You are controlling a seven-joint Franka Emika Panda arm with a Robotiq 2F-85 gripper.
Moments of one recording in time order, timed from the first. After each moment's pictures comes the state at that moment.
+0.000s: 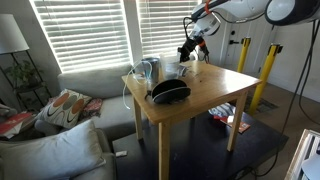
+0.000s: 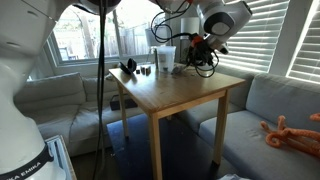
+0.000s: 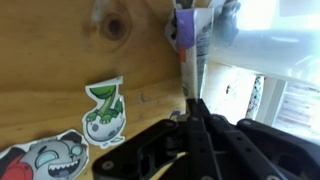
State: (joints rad) arm -0.25 0.66 -0.01 -1.23 0.79 1.68 -0.40
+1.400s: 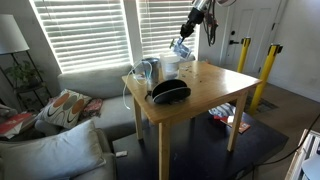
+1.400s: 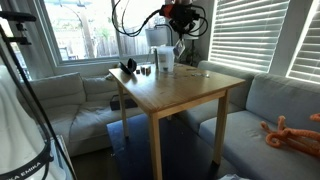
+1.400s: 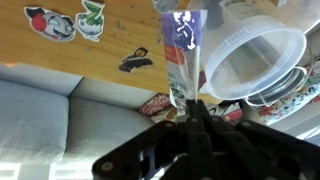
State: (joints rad) arm -0.07 0.04 0.00 -1.83 0.50 2.28 -0.60
